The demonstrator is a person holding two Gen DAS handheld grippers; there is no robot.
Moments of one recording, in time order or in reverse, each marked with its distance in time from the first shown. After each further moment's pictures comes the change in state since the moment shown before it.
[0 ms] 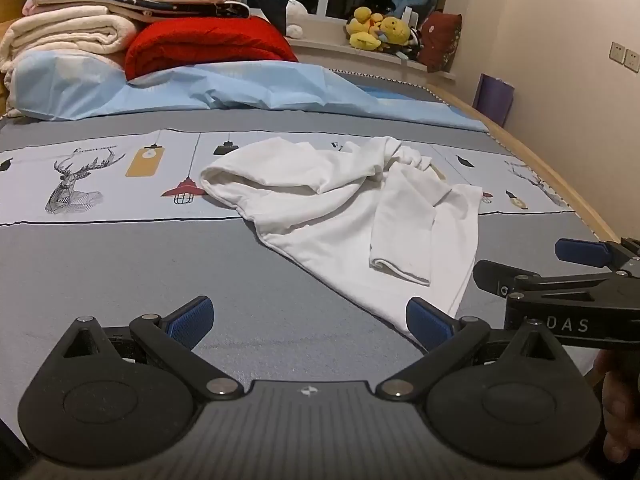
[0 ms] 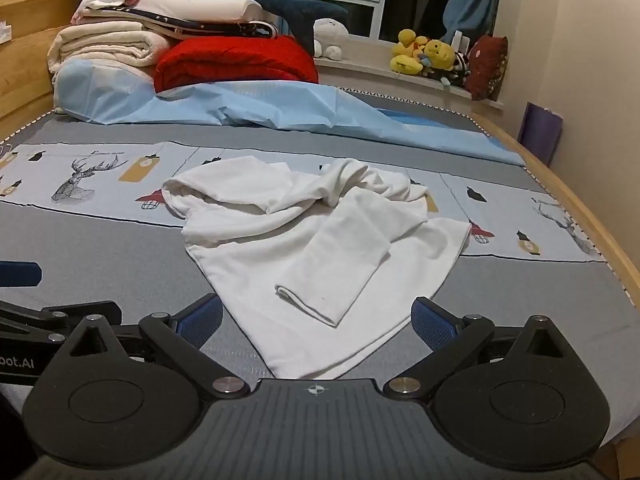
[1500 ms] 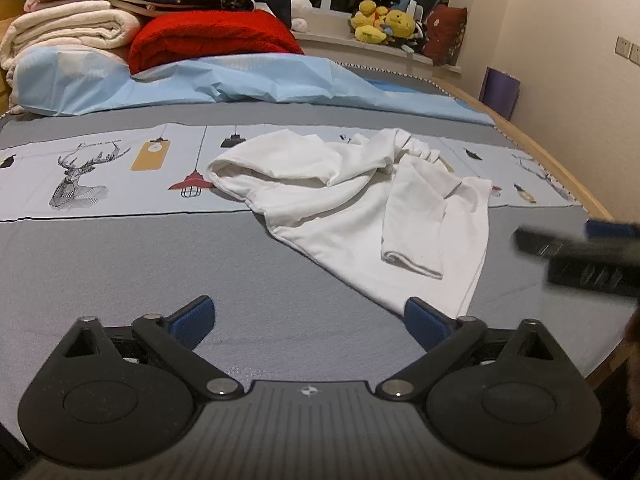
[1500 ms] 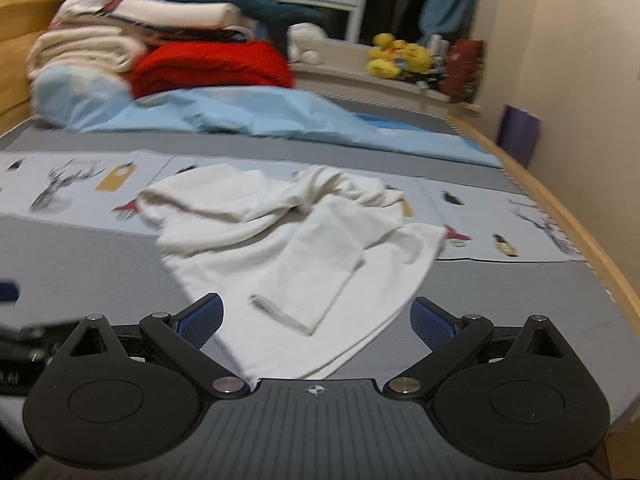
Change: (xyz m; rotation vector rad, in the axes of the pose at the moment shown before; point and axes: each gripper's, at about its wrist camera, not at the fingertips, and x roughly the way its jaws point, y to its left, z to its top) left arm 0.010 0.009 -0.003 0.008 0.018 0.017; right arm -0.001 -0.014 0.004 0.043 -0.029 -0.086
